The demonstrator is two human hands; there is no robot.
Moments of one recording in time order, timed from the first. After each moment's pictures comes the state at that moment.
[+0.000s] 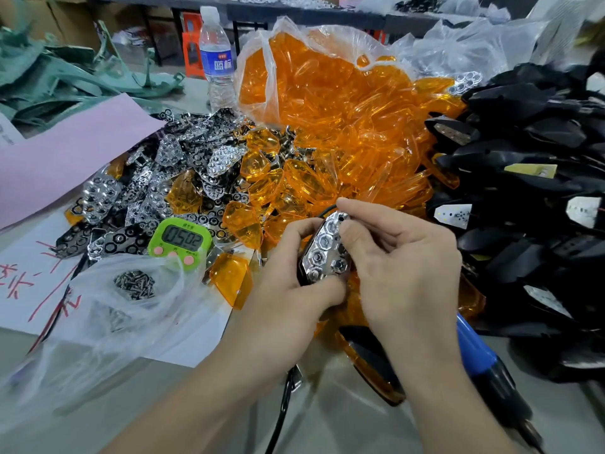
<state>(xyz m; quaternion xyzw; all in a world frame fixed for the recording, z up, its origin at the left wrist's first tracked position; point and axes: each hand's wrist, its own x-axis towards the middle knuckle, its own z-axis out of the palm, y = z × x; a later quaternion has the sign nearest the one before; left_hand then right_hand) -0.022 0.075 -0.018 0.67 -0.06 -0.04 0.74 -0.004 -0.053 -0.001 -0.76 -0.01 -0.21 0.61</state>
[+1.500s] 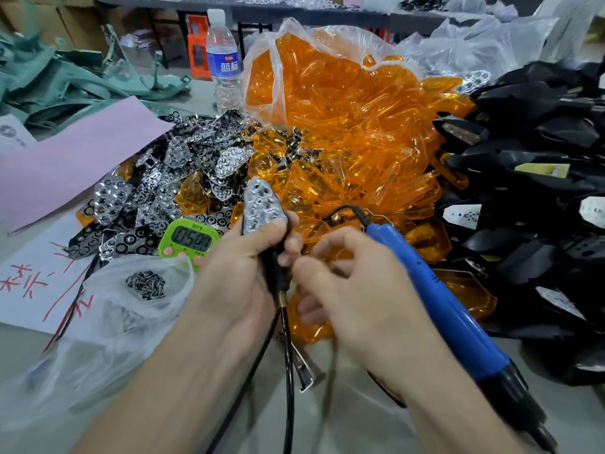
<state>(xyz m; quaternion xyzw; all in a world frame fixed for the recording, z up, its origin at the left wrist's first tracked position) 0.002 0.100 0.004 0.43 0.05 -0.03 0.90 -0.016 -0.030 0.000 -0.80 -0.02 0.04 0.60</state>
